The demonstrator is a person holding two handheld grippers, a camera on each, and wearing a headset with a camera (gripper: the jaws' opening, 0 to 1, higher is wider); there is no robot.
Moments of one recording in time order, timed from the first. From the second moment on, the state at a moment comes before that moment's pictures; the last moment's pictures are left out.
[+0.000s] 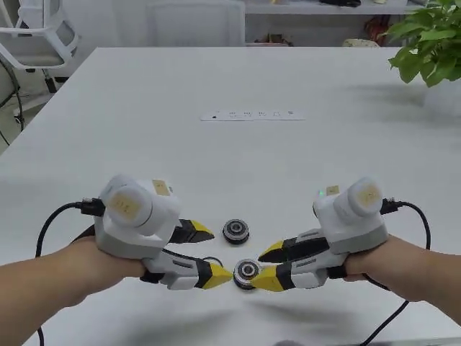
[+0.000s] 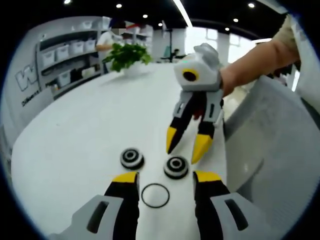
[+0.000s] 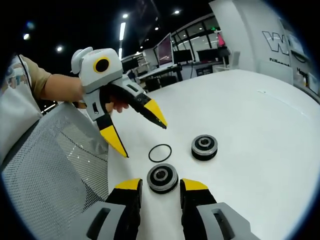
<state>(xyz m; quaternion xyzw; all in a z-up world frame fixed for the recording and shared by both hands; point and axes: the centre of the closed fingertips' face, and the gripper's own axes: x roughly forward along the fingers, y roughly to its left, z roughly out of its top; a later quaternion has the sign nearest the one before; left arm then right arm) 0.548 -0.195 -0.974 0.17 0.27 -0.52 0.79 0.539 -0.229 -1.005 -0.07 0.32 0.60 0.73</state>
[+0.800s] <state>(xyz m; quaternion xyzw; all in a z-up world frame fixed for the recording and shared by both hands) 0.545 -0.222 -0.997 0.18 0.28 -0.54 0.77 0.538 -0.232 -1.019 -0.11 0.31 0.60 0.73</state>
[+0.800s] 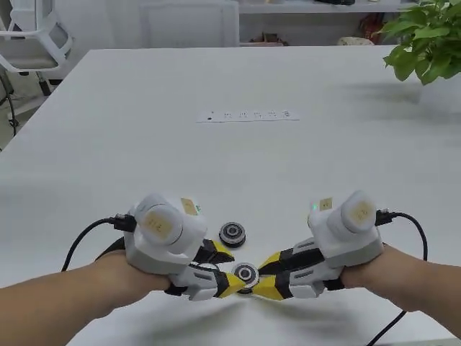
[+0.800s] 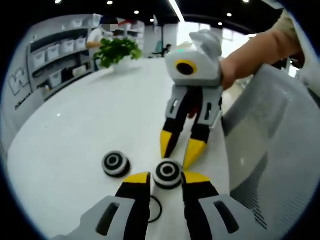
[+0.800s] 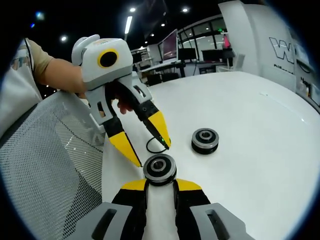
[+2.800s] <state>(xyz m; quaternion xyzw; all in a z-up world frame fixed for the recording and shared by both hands) 0.546 -0.230 -1.004 0.19 0.27 -0.51 0.79 0.554 -0.240 -1.005 0.10 0.36 0.53 0.76</state>
